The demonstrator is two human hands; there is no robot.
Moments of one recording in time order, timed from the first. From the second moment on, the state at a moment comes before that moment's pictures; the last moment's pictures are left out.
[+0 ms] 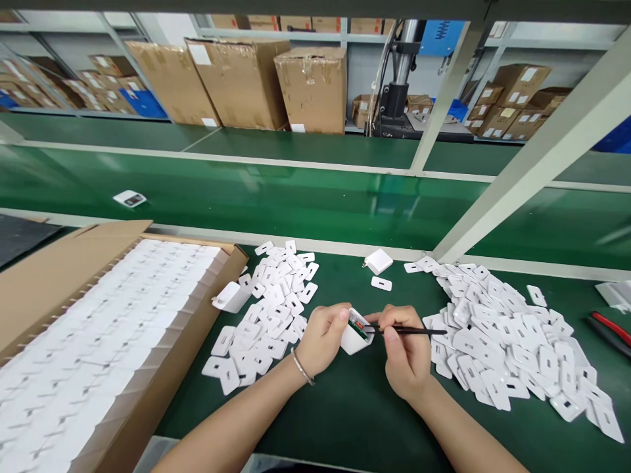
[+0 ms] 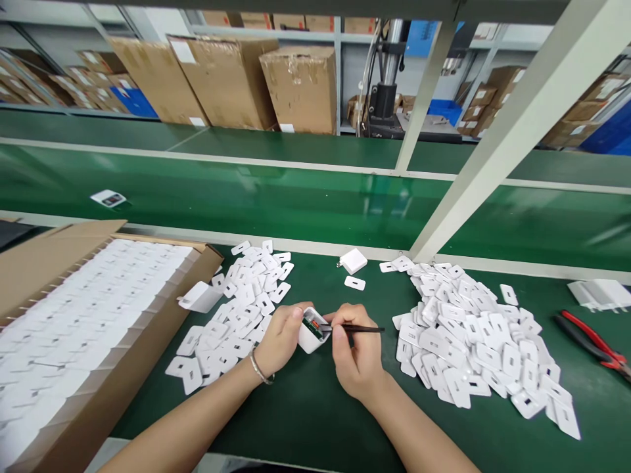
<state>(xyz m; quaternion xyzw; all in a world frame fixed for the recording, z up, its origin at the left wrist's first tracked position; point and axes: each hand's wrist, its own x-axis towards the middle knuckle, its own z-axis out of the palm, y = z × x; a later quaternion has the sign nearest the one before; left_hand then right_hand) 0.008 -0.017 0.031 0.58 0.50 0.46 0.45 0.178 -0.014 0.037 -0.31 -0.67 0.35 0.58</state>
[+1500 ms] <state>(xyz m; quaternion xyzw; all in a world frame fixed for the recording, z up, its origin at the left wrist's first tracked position) 0.009 -0.010 0.022 0.60 0.49 0.51 0.37 0.185 0.018 0.041 -0.37 -0.80 0.19 0.42</state>
